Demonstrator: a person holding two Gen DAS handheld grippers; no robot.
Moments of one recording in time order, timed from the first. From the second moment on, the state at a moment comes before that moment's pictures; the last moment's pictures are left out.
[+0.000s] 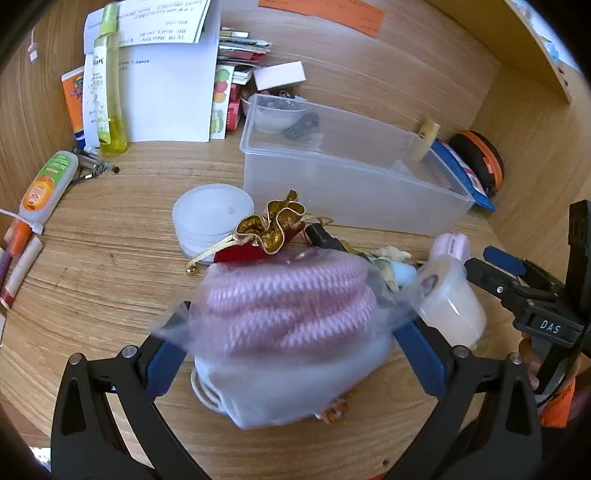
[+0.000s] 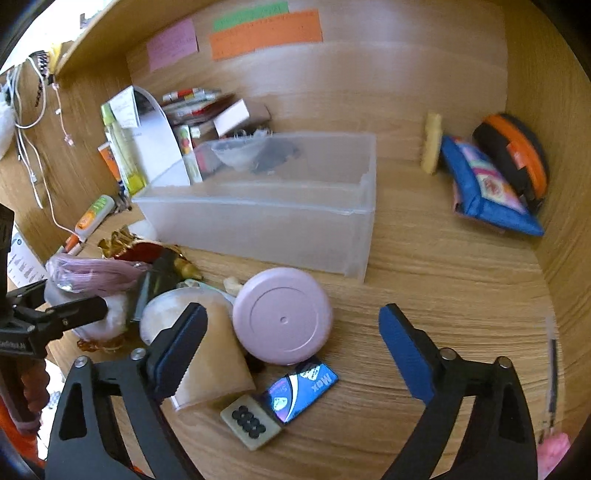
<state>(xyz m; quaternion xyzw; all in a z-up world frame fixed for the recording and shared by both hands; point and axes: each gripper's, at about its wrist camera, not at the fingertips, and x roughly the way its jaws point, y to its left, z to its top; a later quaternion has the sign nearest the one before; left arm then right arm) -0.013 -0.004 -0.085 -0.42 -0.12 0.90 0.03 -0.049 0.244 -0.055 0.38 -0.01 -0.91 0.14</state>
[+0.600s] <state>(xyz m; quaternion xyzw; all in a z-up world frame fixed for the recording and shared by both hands) -0.023 -0.031 -0.087 -0.39 -0.18 0.90 -0.04 -0.079 0.241 -0.081 0.43 -0.03 -0.89 0.16</state>
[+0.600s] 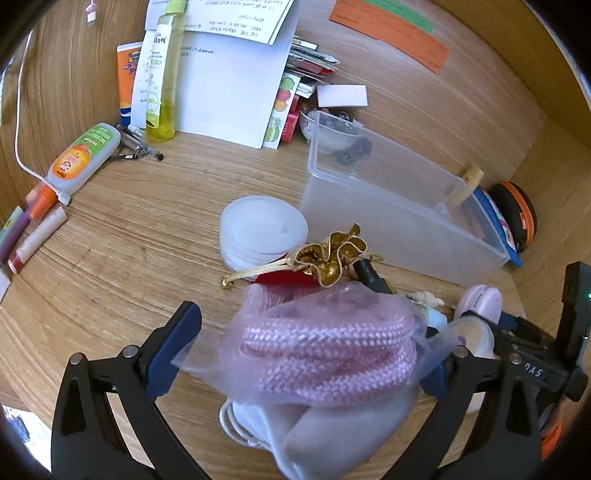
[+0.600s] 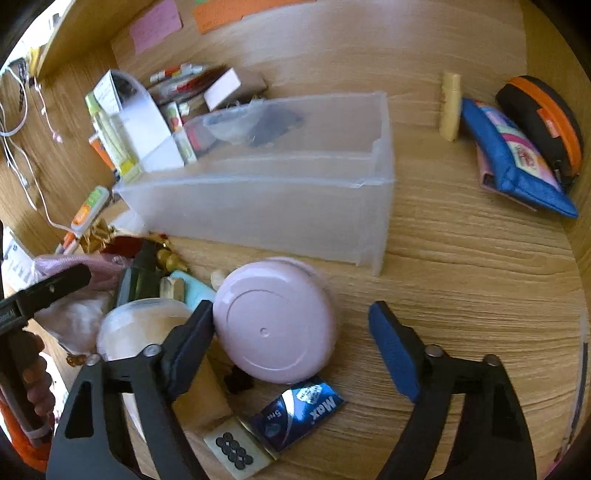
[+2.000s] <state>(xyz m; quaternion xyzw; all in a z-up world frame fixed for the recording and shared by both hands) -0.002 -0.015 0.000 -0.30 -0.12 0.95 0.03 -0.067 0.246 -0.016 0.33 -0.05 -0.93 0.17</state>
